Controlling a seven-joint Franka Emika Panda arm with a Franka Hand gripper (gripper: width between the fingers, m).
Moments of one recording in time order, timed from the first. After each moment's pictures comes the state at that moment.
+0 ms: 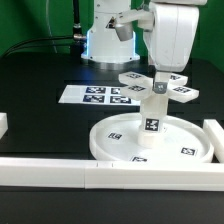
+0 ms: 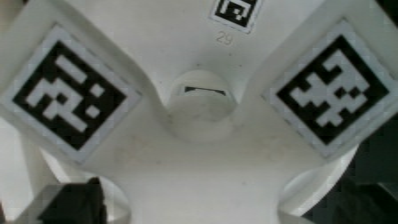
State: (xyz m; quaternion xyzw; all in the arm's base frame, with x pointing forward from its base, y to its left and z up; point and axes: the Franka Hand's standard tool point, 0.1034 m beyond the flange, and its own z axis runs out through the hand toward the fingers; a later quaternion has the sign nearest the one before) arm 0.558 0.041 0.104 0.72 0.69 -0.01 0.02
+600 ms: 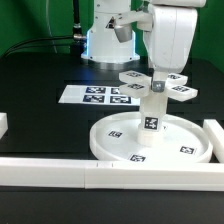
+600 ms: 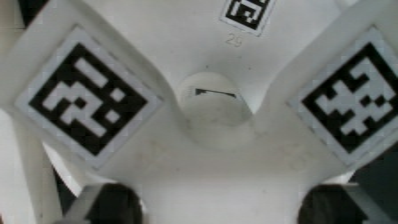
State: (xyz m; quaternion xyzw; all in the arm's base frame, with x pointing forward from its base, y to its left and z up) arm 0.558 0.039 0.103 0.72 0.69 -0.01 0.01
